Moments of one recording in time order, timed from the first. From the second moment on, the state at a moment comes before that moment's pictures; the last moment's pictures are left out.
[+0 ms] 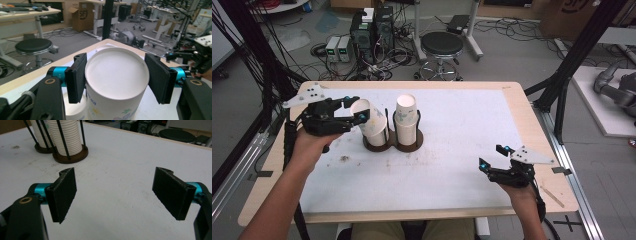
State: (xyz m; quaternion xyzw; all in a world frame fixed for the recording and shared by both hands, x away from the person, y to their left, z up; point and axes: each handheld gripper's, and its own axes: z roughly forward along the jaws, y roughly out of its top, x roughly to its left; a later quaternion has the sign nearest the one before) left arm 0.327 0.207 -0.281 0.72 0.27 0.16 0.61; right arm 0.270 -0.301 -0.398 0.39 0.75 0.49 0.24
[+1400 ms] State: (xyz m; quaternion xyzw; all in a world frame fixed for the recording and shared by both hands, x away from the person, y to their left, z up) left arm 0.302 0.079 -0.338 0.80 0.14 0.05 0.59; right arm 0.279 -0.213 -0.384 0.19 0.81 0.54 0.10
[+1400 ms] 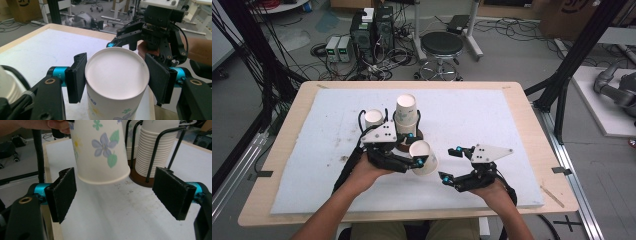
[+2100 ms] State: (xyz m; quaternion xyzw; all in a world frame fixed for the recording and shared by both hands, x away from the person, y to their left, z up) left arm 0.296 0.060 -0.343 0.80 0.10 0.03 0.59; right arm 0.288 -0.193 -0.394 0.14 0.83 0.54 0.06
